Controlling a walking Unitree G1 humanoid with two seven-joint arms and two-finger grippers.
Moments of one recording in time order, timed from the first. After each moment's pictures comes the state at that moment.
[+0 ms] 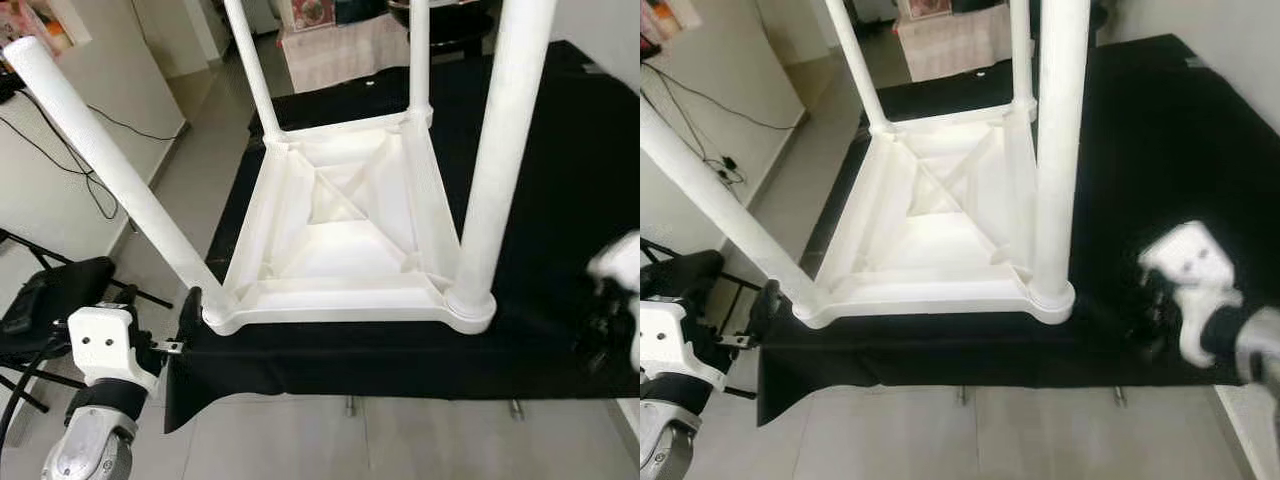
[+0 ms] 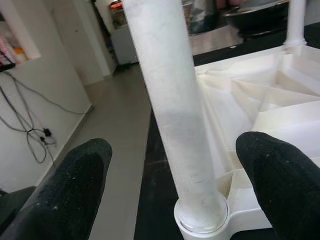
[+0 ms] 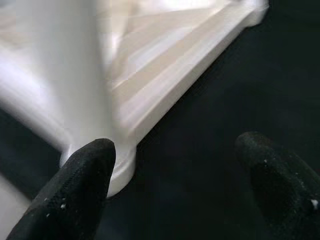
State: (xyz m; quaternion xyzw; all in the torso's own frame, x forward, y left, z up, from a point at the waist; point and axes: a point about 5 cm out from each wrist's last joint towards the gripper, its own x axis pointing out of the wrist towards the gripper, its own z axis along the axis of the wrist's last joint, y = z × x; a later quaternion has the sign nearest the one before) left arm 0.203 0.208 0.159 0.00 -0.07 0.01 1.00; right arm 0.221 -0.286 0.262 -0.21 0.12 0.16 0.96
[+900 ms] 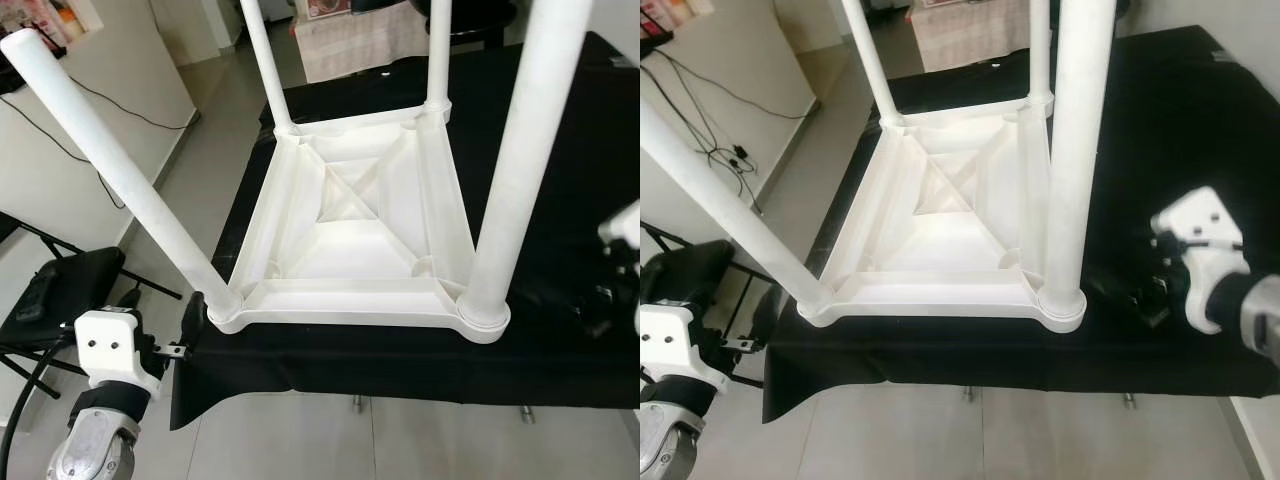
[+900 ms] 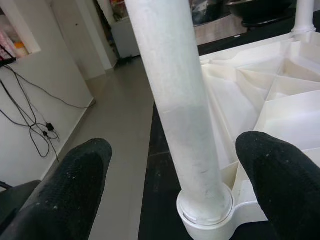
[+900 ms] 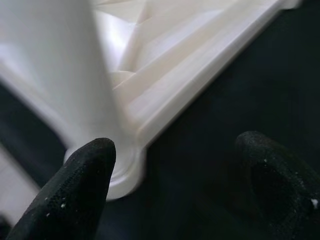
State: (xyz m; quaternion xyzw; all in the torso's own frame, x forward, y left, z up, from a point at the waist) left arm 0.204 0.206 0.151 0.00 -0.06 0.01 1.00; right arm 0.220 -0.283 0.253 -0.20 0.16 0.24 0.94
